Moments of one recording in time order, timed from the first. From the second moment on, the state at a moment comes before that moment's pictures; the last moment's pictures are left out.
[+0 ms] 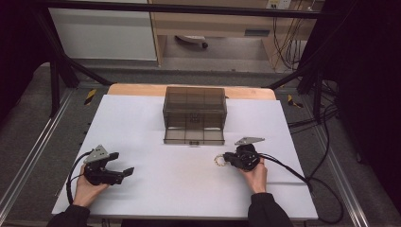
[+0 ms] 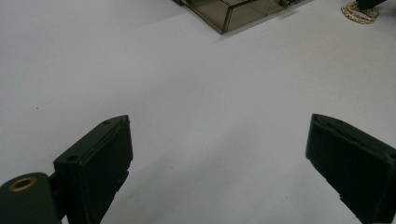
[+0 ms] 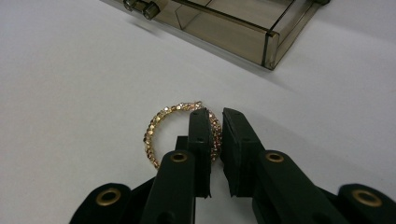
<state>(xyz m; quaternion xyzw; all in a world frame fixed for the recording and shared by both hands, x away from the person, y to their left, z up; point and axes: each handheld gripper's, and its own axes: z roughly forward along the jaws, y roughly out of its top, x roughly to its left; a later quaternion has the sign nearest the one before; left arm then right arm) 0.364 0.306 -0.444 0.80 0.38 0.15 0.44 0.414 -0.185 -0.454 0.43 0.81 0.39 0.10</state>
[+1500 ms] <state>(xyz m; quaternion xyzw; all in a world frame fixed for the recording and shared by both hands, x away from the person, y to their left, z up) 0.364 0.305 -0.445 0.80 0.38 0.15 0.44 0.417 -0.176 -0.409 0.43 0.79 0.43 0.12</state>
